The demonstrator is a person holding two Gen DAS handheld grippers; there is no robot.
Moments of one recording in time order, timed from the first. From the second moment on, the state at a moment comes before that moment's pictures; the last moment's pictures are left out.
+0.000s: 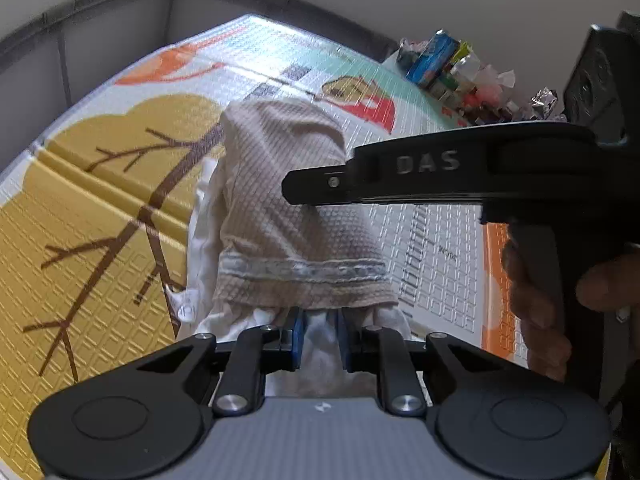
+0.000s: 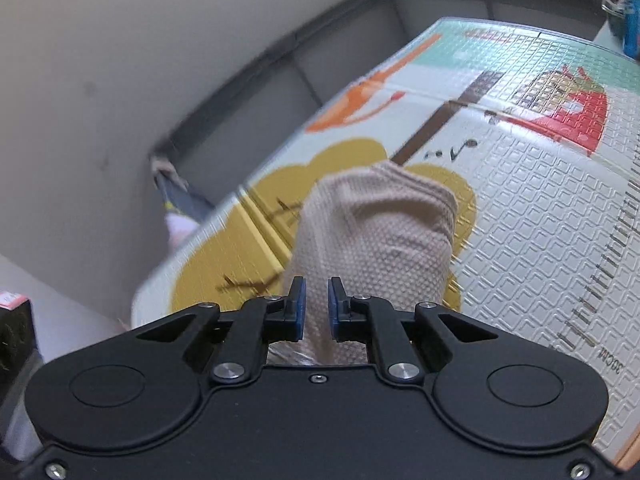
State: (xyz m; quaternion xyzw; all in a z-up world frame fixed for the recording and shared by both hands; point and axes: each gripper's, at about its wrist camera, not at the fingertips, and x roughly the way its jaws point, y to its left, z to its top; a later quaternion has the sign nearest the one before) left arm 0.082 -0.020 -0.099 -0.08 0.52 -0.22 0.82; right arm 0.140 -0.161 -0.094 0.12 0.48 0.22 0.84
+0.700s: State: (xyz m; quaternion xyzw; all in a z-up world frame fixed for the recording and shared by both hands) left arm 0.057 -0.021 -0.112 -0.06 0.55 -0.19 0.81; right arm 0.213 -0.133 -0.117 0.08 0.50 0.17 0.84
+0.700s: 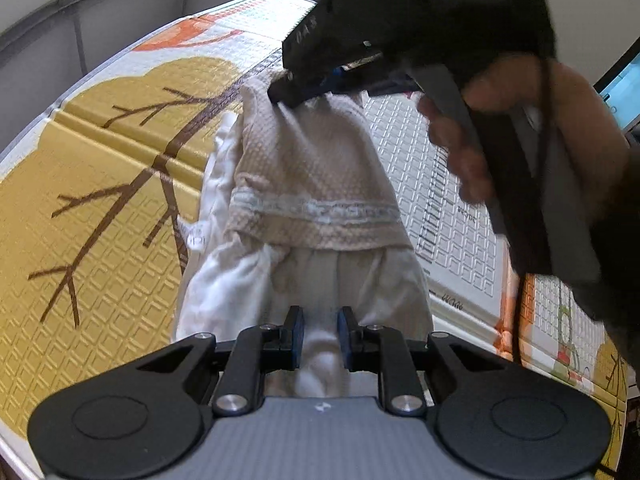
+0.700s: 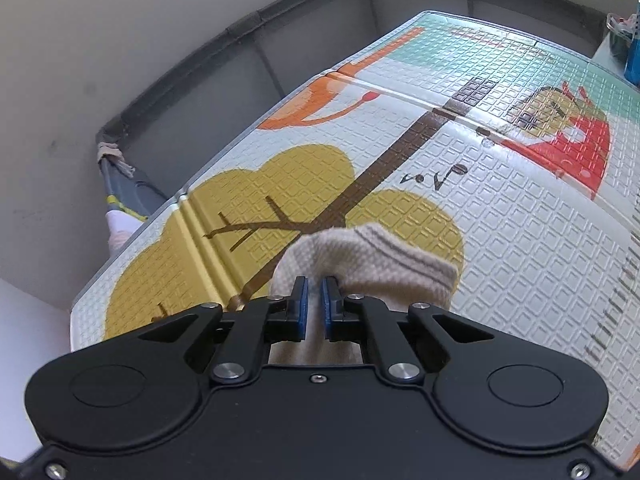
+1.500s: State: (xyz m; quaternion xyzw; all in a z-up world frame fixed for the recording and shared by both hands) left arm 0.053 -0.017 -0.066 -0.04 0.51 -0.16 0.85; right arm 0.140 -0.156 -0.035 0.05 0.41 0.15 0.90
